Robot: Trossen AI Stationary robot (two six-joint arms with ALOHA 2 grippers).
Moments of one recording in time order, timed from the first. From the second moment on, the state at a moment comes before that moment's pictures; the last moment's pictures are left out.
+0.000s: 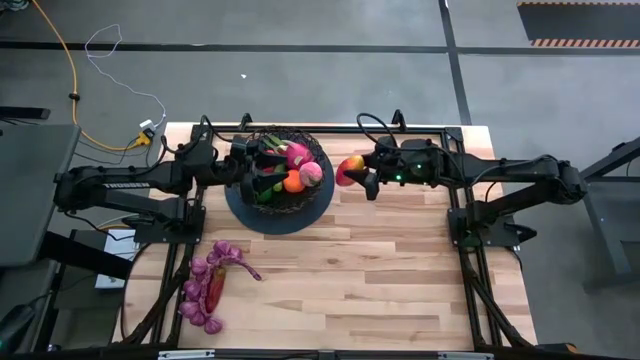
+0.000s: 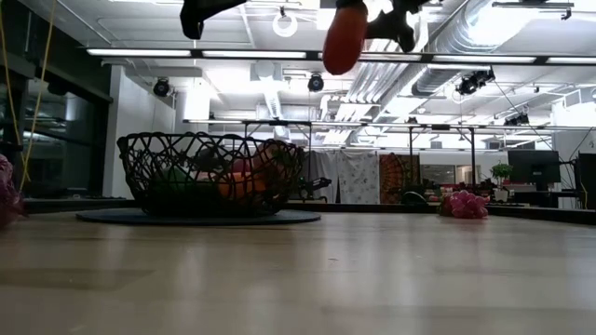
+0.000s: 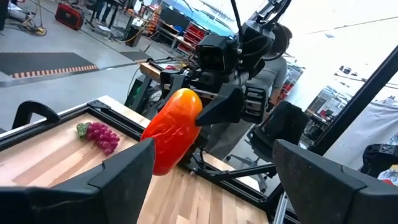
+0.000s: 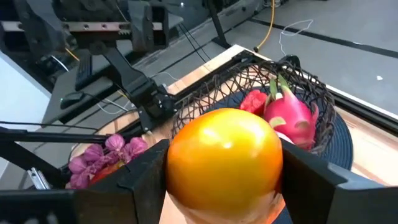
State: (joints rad) left arm 0.26 0.92 0.74 0.21 0.02 -0.50; right arm -0.09 1.19 1.04 -0.16 0.15 0.47
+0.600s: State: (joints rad) left arm 0.28 1.06 0.91 0.14 0.07 -0.29; right arm -0.10 1.35 1.04 0.17 0.12 0.47
